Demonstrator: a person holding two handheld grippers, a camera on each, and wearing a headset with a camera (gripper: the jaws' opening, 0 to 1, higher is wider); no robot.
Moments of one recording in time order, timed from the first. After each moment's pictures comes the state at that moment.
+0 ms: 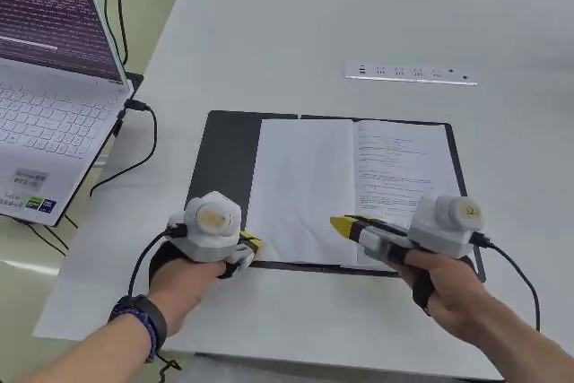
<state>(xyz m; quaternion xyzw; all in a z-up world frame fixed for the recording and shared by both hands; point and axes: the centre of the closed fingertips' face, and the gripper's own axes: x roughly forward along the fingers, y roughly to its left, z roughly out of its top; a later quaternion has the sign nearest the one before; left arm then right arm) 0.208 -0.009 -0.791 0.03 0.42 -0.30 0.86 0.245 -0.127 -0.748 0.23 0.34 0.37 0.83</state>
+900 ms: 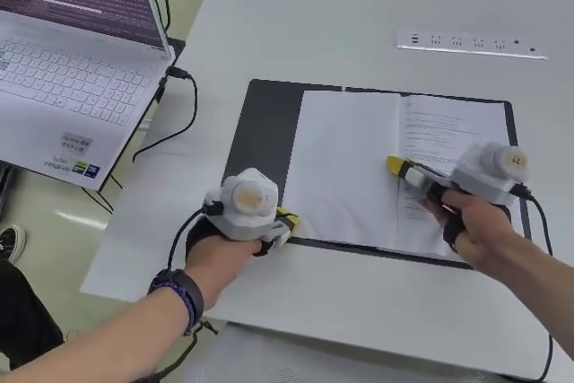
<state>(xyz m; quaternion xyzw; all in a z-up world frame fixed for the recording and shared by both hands) 0.210 -0.008 -0.793 0.03 0.41 -0.29 0.86 0.325 -0.138 -0.768 0.25 0.32 0.30 0.86</state>
